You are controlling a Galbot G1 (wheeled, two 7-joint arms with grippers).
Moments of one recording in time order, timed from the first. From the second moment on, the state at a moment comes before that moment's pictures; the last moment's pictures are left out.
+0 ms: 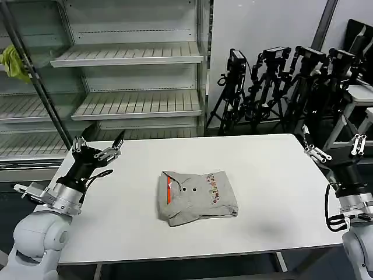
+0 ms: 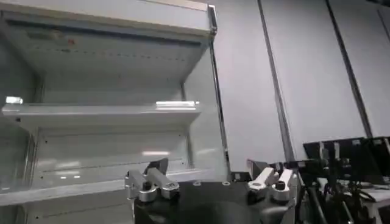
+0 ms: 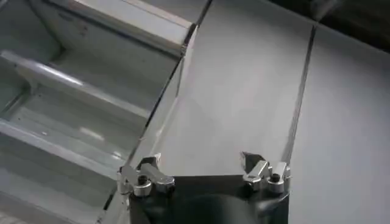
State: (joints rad) left arm 1.13 -1.09 -0.65 -2.13 -0.50 0.19 0.17; right arm -1.28 1.01 0.85 2.16 0.25 0.00 -0.01
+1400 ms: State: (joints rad) left arm 1.16 -1.13 -0.68 -2.14 -0.46 0.19 0.16; right arm -1.23 0.99 0.83 2.15 0.21 0.00 0.03
